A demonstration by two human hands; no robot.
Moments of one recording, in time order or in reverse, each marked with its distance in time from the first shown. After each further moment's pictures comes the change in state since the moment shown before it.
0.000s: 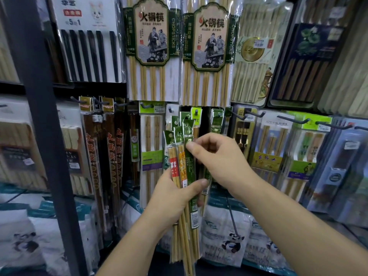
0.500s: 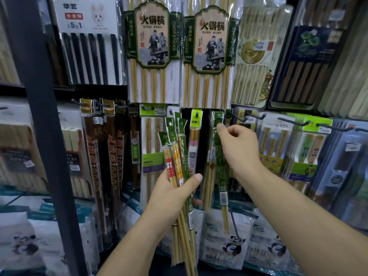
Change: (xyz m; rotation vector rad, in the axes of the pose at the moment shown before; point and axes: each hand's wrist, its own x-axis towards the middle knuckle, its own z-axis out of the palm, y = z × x) left_hand 0.002 0.001 0.000 -0.036 0.105 -0.053; right_hand 0.038 0.019 -0.018 -0.020 0.397 0.046
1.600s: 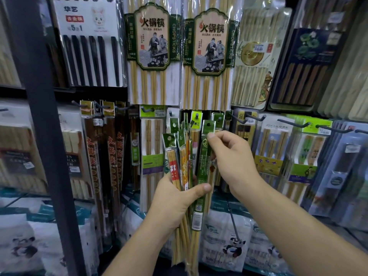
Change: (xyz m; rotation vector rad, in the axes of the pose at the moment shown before) left_hand -0.006 0.009 0.007 0.123 0.010 0.093; right_hand -0.033 -0.011 0.001 0.088 -0.171 -0.045
